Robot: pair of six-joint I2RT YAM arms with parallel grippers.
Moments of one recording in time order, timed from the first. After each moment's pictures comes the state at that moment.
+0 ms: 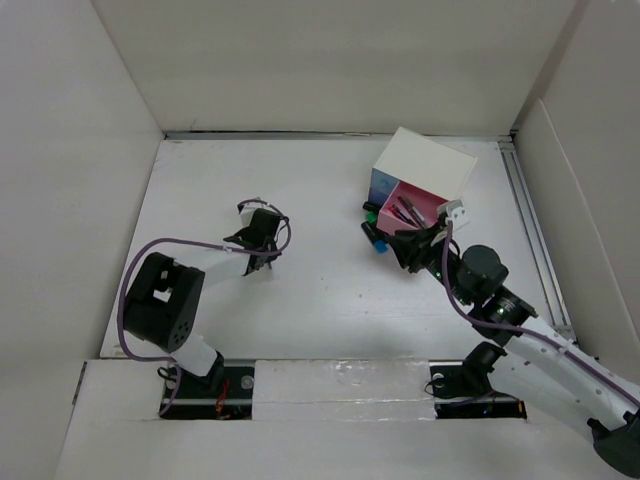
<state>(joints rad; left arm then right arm) -0.44 1.56 0.74 -0.11 -0.36 -0.63 0.71 0.69 0.57 0.12 0.09 0.24</state>
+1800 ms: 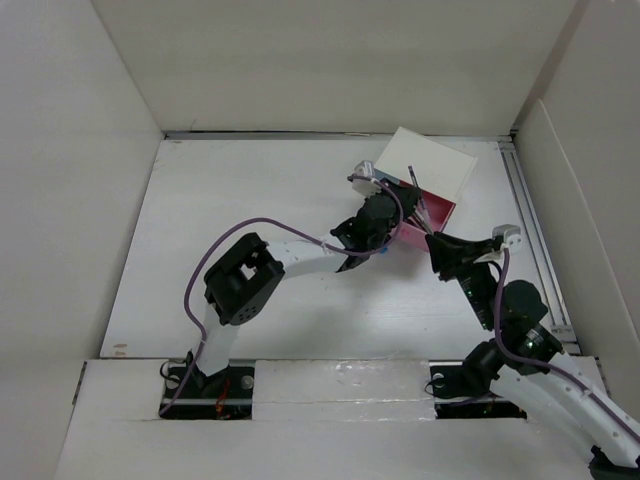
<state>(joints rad) -0.98 2.01 1.40 0.56 -0.46 -1.11 0.71 0.34 0.46 0.08 0.33 0.26</state>
